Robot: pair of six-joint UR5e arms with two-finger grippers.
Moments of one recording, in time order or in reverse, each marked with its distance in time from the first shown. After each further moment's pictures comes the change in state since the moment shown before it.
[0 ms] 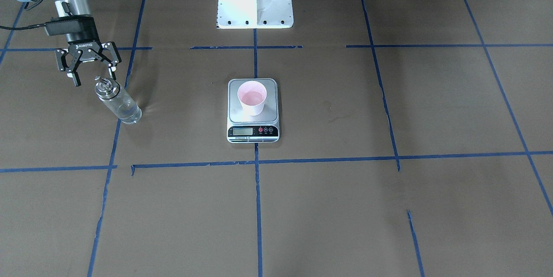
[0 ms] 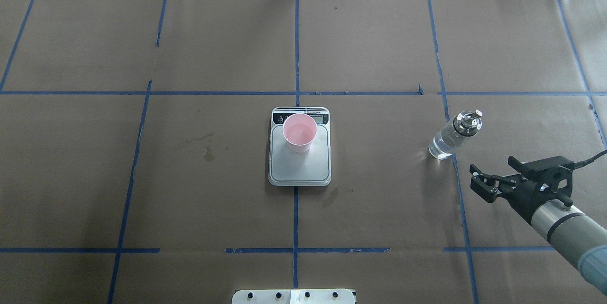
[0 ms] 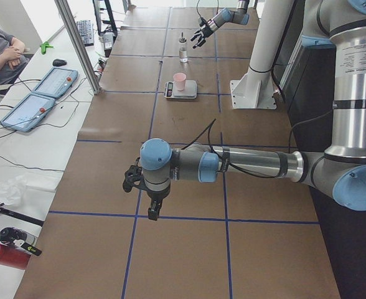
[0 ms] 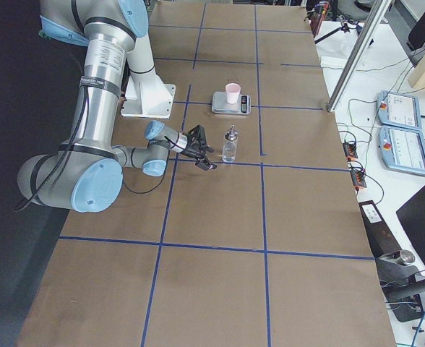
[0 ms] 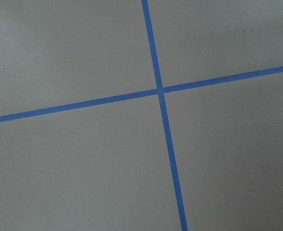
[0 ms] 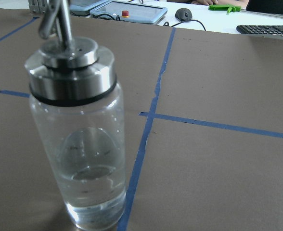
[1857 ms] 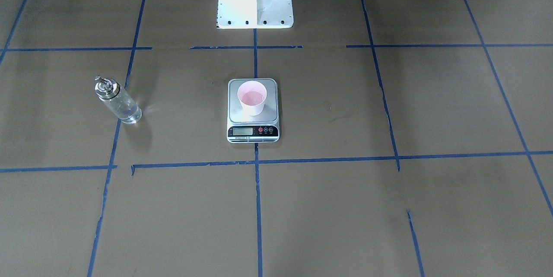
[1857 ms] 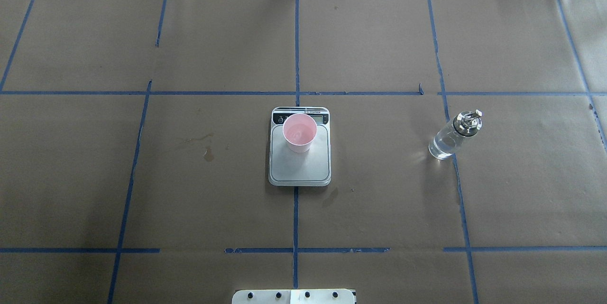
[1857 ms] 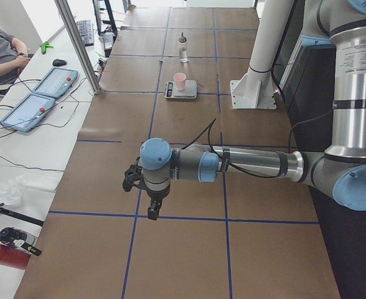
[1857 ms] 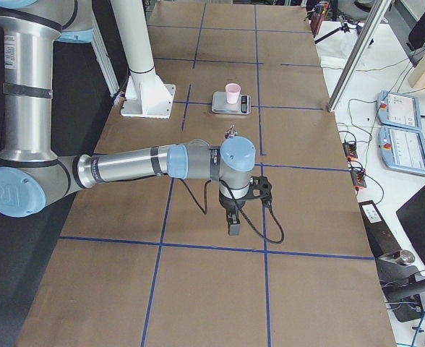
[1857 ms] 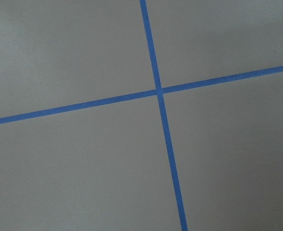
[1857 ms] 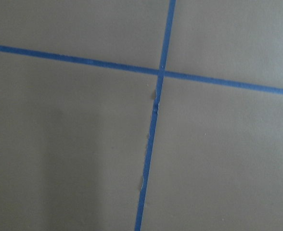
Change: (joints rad) left arm 0.000 0.000 0.000 -0.010 0.000 0.005; right arm 1.339 0.232 -0.070 -1.230 1.337 -1.259
